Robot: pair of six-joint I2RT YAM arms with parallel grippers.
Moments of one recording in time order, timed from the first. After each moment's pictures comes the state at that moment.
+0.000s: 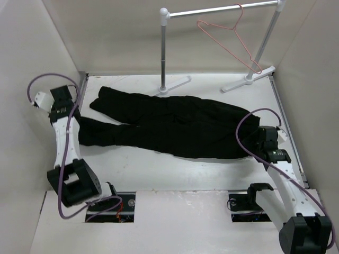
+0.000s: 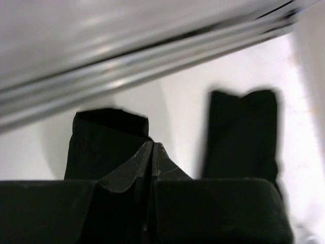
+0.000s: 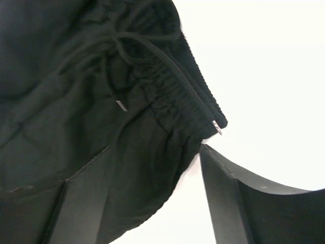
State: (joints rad) left arm 0.38 1.31 1.13 -0.56 -0.41 -0.80; right arm 0.00 0.78 0.52 -0.58 0.24 0.87
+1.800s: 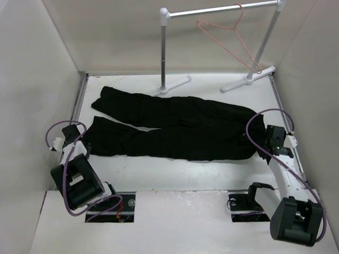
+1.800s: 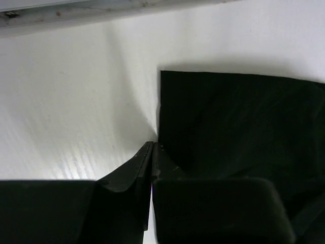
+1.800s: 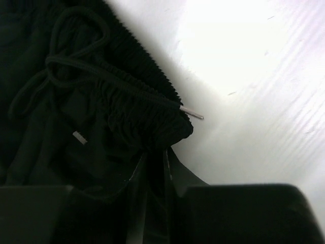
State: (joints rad) left arm 0.54 1.32 0.59 -0.35 -0.25 -0.88; right arm -0.19 0.91 0.51 -0.50 0.25 0.97
